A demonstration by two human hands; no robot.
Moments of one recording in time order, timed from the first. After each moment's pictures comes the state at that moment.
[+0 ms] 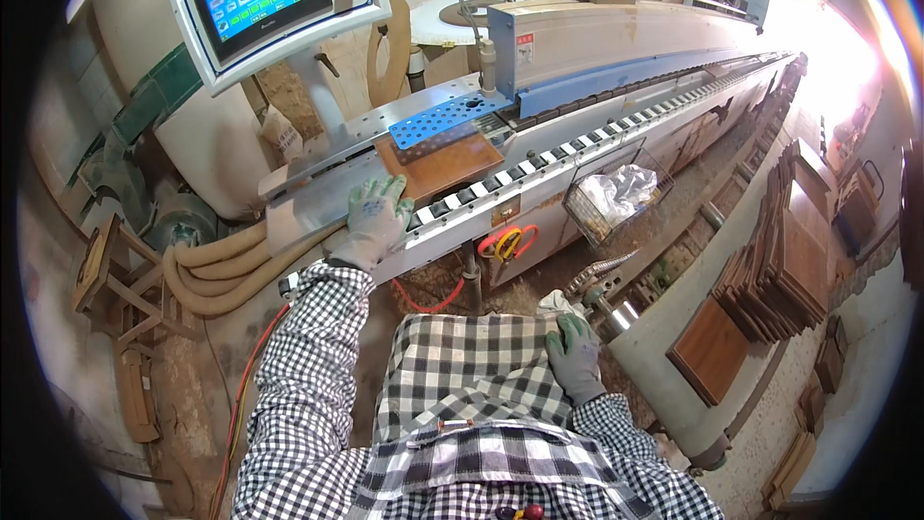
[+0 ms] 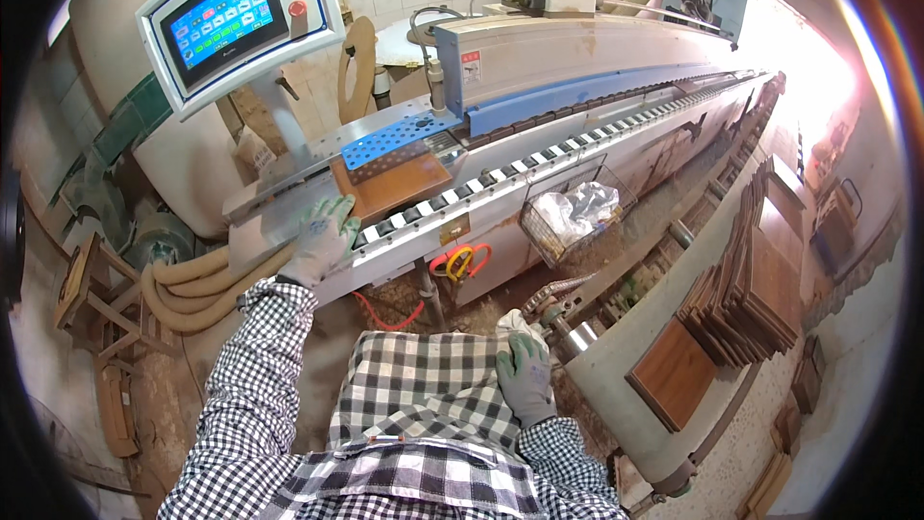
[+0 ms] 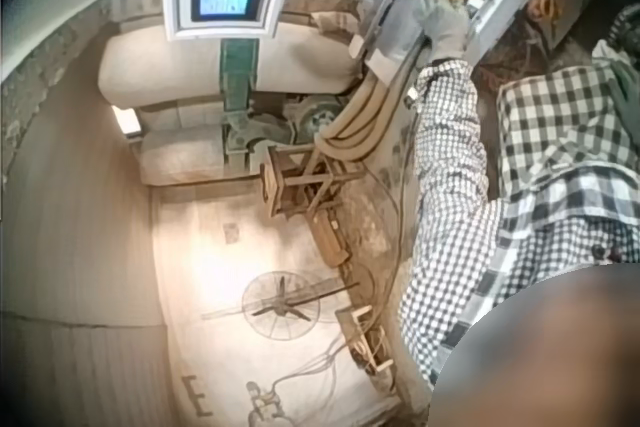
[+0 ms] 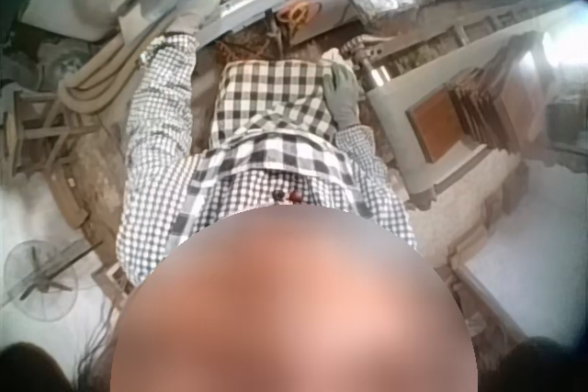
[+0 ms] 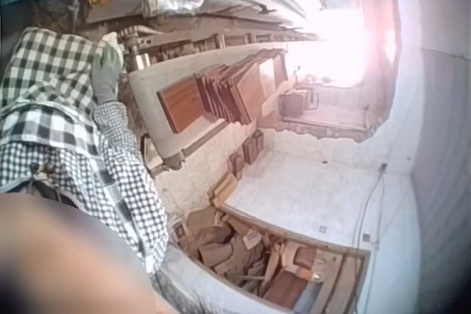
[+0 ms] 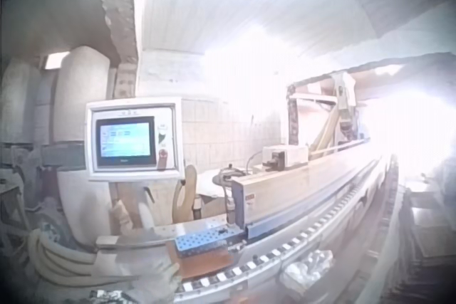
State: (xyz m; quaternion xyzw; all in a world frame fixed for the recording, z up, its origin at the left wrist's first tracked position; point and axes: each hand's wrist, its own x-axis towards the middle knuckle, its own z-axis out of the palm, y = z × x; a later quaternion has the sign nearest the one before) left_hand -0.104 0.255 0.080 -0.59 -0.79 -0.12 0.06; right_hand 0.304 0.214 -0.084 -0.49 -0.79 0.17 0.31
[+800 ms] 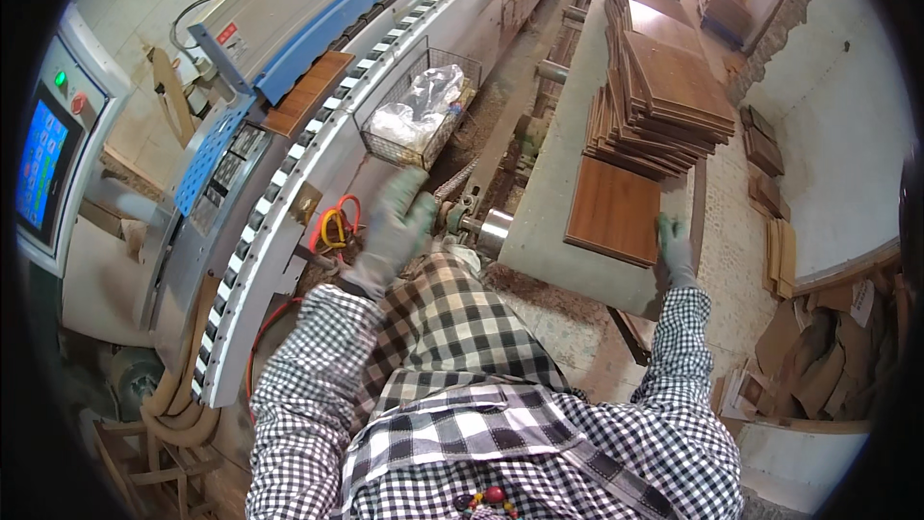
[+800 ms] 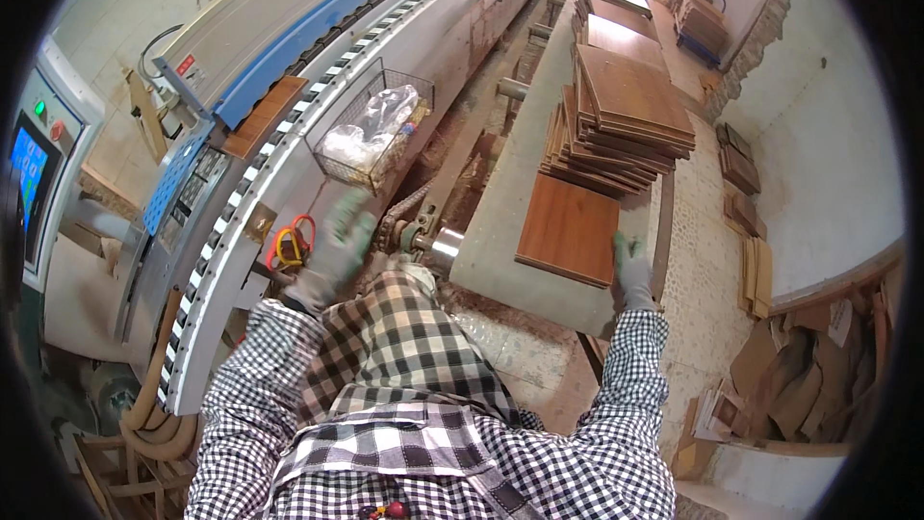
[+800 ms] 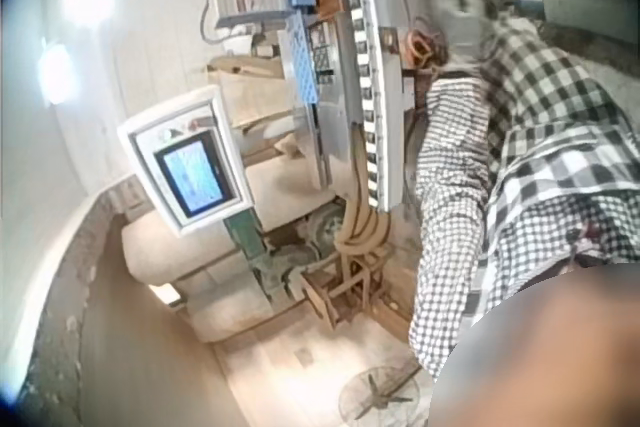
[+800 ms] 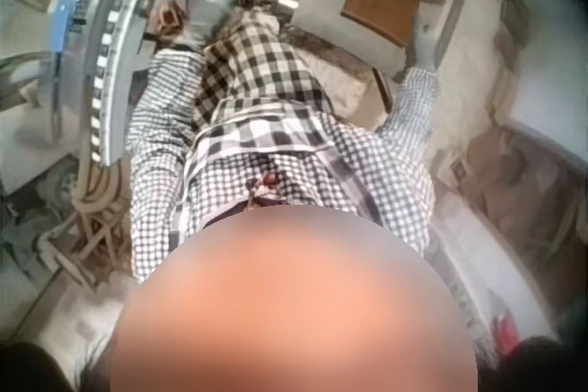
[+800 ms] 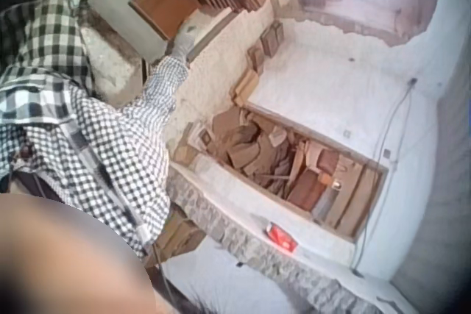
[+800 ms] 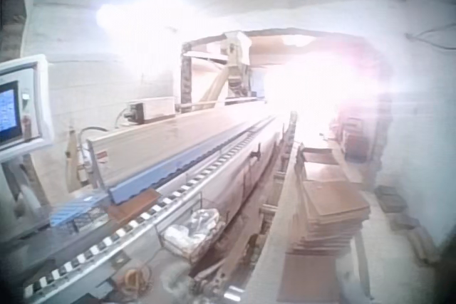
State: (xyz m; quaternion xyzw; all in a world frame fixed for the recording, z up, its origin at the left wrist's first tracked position) left_hand 0.160 0.338 -0.019 -0.72 -0.45 -0.40 -0.34; right_hand 0.680 0.193 -0.069 -0.87 -0.33 0.19 0.30
